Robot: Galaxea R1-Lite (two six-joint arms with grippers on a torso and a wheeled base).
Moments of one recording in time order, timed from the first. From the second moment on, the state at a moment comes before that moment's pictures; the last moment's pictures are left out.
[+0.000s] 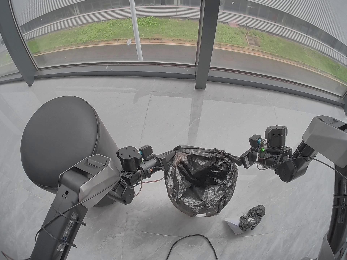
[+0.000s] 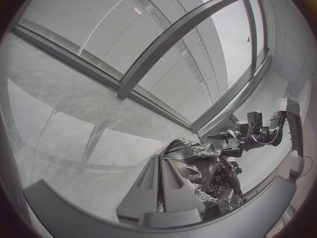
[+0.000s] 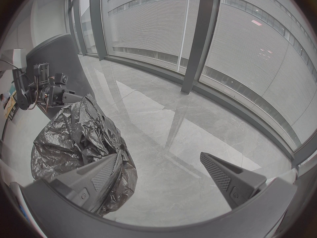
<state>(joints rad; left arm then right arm) -0.37 2.80 -1.52 -1.32 -0.51 -0.44 0.19 2.29 -0.97 -0.91 0.11 -0.36</state>
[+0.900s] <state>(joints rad) -0.33 2.80 -1.60 -1.27 -0.51 -0.44 0.22 2.26 -0.97 -0.91 0.11 -0.35</state>
